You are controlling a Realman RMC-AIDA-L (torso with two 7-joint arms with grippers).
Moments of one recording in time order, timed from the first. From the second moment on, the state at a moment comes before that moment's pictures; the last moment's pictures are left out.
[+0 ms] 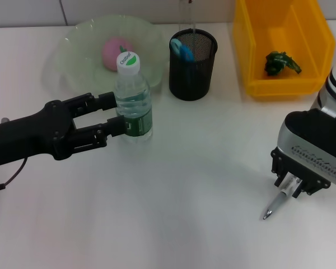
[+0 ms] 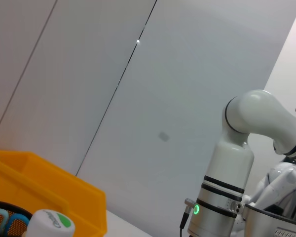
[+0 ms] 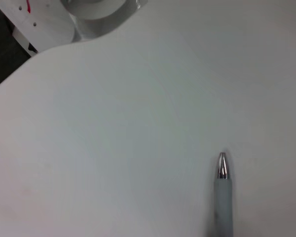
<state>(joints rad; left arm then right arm) -0.34 -2.06 0.82 0.71 1.64 1.82 -1.52 0.79 2.09 -1.48 -1.01 -2.73 -1.68 1.04</state>
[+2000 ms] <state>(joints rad) -0.32 -2.06 0.78 0.72 1.64 1.91 -1.50 0.85 2.09 -1.57 -1.37 -2.92 -1.22 1.17</state>
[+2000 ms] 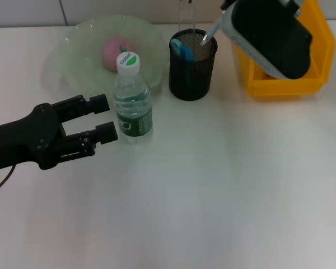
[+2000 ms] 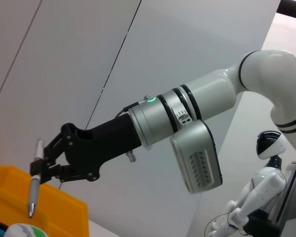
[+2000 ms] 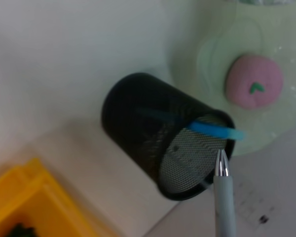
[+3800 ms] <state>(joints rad) -0.32 -2.07 0.76 0.71 1.64 1.93 -1.50 0.85 2.08 -1.68 -1.15 -2.92 -0.91 1.05</state>
